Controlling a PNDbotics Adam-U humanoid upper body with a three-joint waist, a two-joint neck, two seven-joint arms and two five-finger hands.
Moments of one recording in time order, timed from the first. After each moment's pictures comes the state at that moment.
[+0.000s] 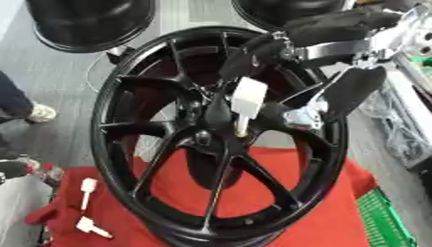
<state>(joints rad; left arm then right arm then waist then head) -0.14 0.09 0.42 -1.68 0.13 -0.02 -0.72 -0.80 -0.77 0.38 -1.92 0.20 -0.13 0.89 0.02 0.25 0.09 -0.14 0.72</state>
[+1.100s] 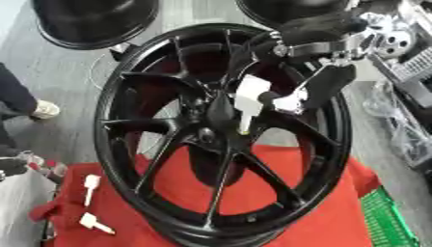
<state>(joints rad) -0.14 0.09 0.42 -1.68 0.13 -0.02 -0.72 -0.81 -0.73 0.39 -1.76 0.38 -0.19 0.85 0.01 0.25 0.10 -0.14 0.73</state>
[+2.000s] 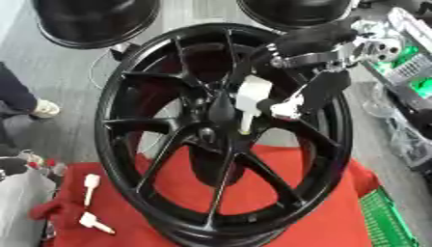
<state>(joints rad) -0.14 0.09 0.42 -1.68 0.13 -0.02 -0.72 -0.80 -0.73 0.42 -1.75 0.42 -0.20 0.90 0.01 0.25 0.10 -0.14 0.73</state>
